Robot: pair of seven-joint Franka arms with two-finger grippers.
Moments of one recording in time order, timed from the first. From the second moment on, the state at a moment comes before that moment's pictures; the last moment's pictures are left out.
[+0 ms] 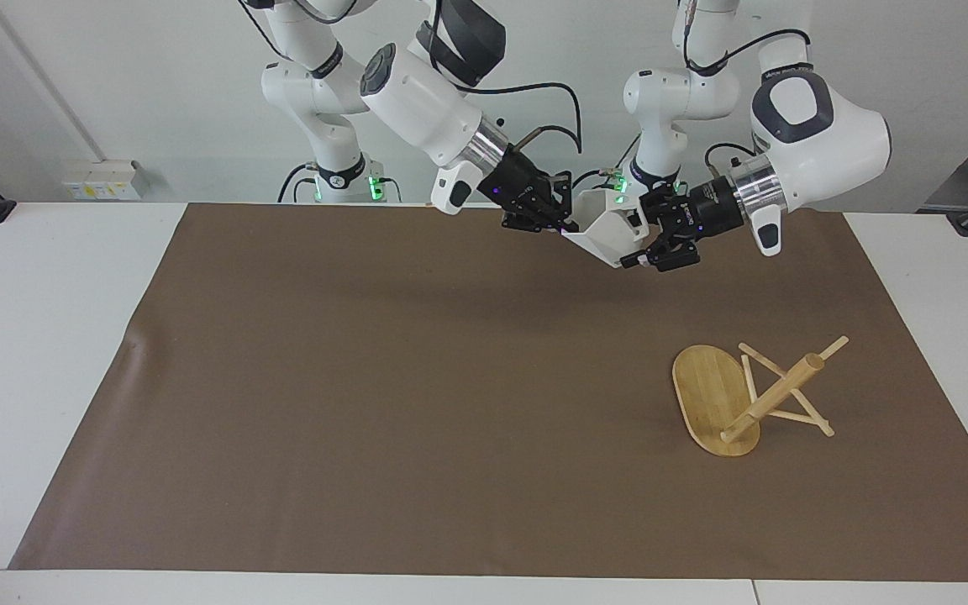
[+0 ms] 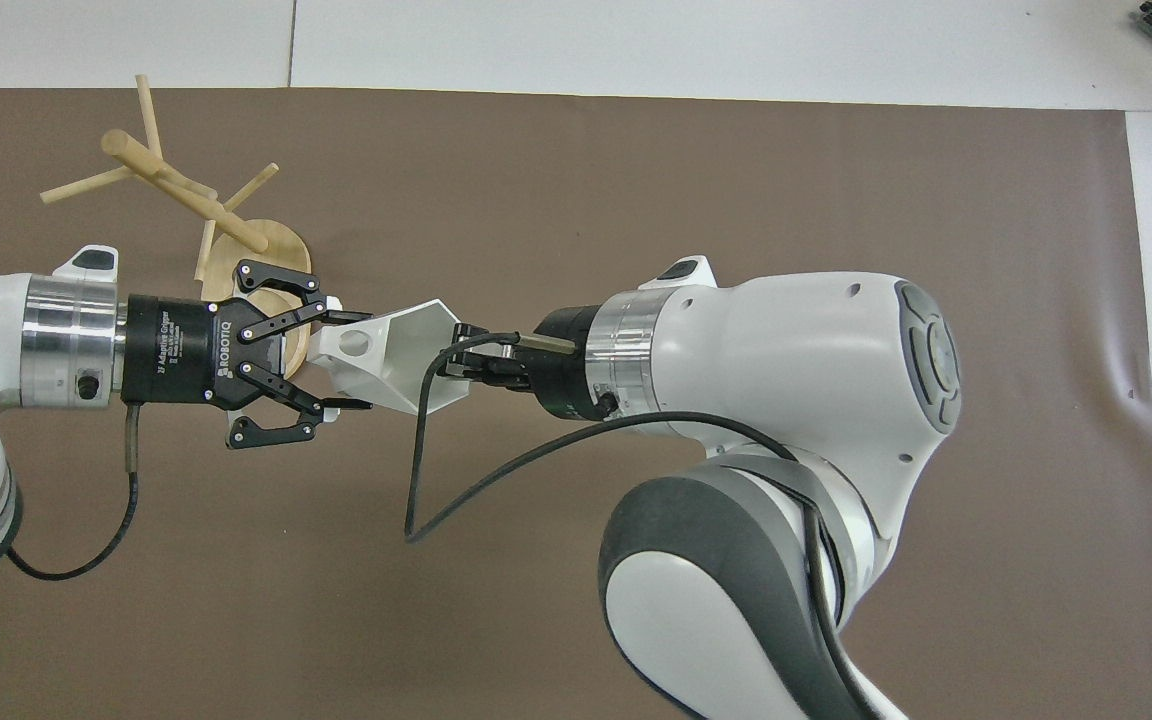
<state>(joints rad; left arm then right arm) -0.09 -0.11 -0.05 -2.05 -1.06 1.86 -1.29 -0.06 0.13 0.69 -1.77 0.72 2.34 0.37</state>
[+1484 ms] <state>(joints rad) -0.10 -0.11 -0.05 -2.05 -0.95 1.89 -1.42 -0.06 0.13 0.68 -1.77 0.72 2.34 0.37</state>
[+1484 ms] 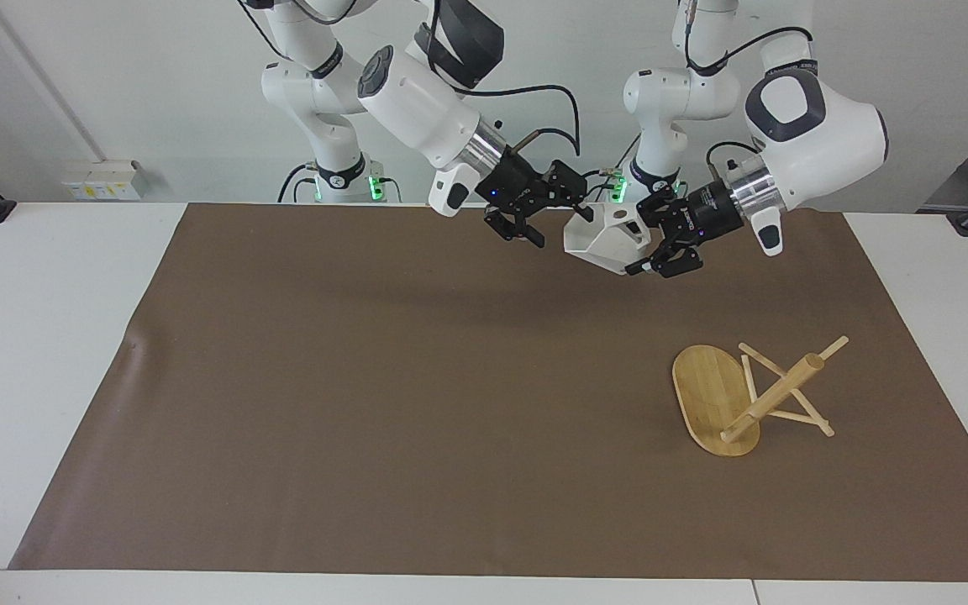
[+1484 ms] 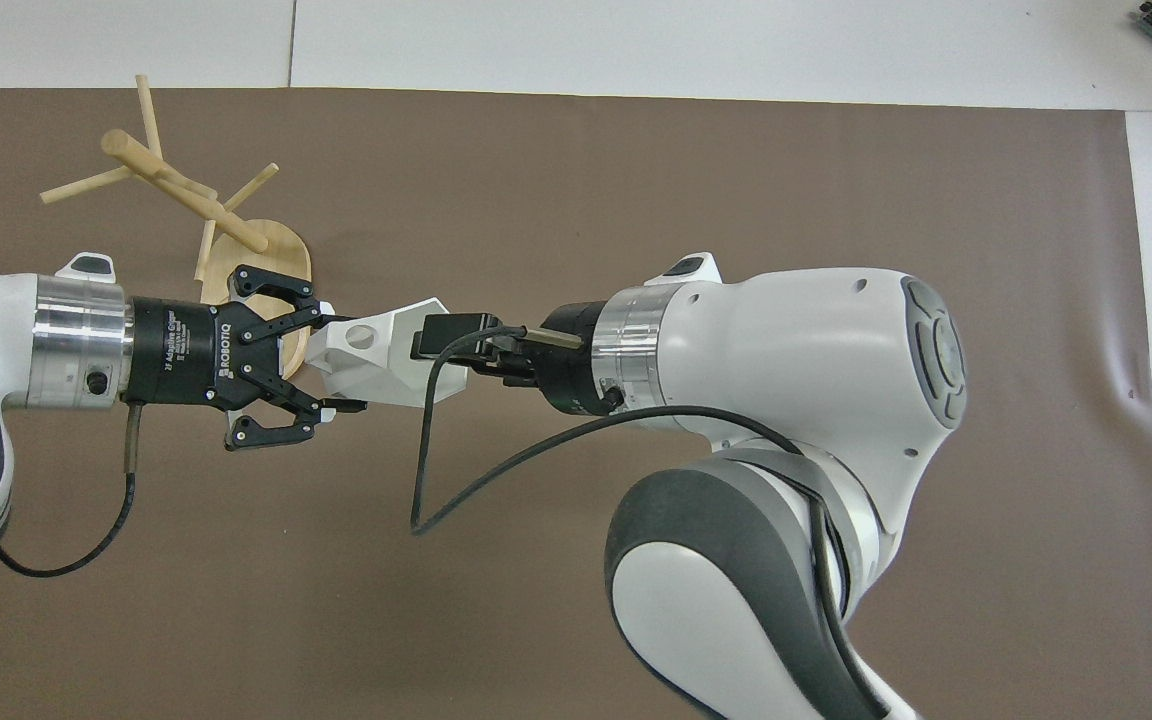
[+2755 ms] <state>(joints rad) -0.06 -0.11 -0.05 -2.18 -0.85 2.27 -1.87 -0.07 0.13 0.22 -1.78 0.23 2.19 0.17</state>
